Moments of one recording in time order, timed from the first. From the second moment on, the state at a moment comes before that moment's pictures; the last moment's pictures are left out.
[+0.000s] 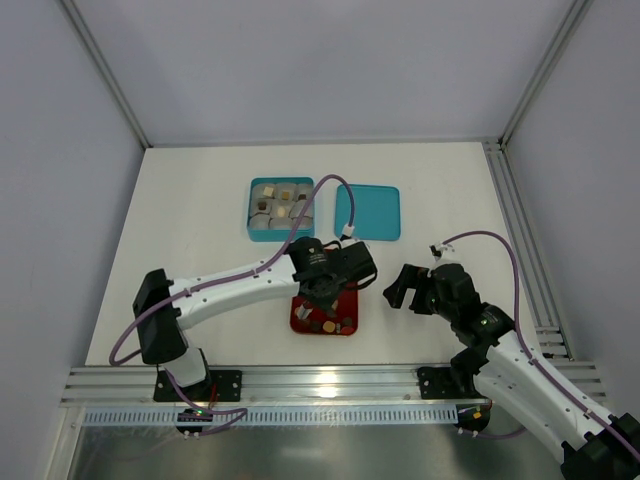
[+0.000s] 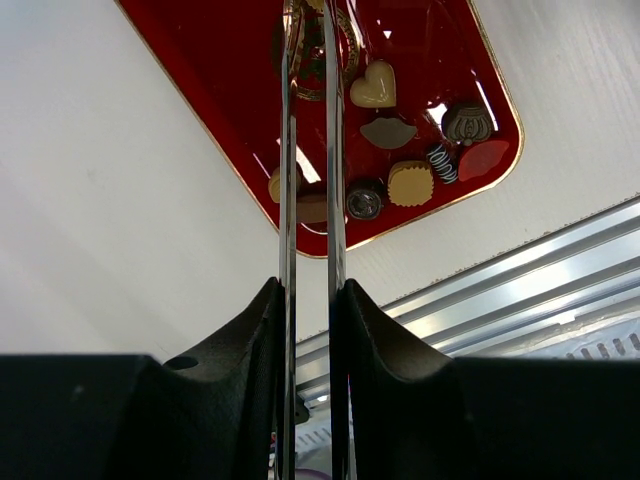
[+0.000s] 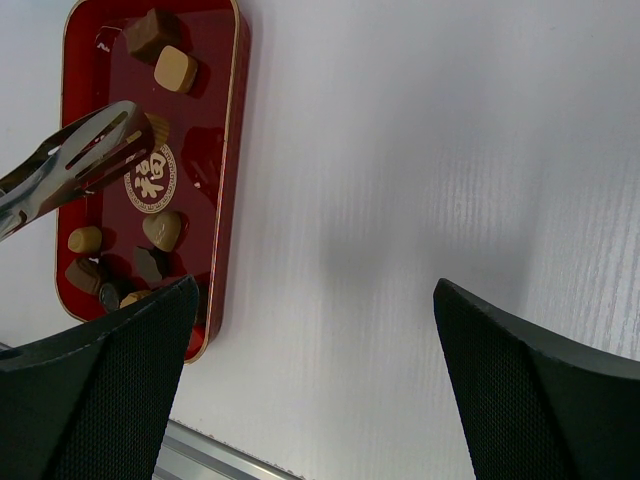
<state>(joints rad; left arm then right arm) -1.19 1.66 1.52 -1.17 -0.35 -0.49 0.51 0.60 0.36 -0.40 0.01 0.63</state>
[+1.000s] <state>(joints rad) -1.14 1.59 1.49 -1.16 -0.34 -0.48 0.51 0.62 0.36 -0.40 0.01 0.63</state>
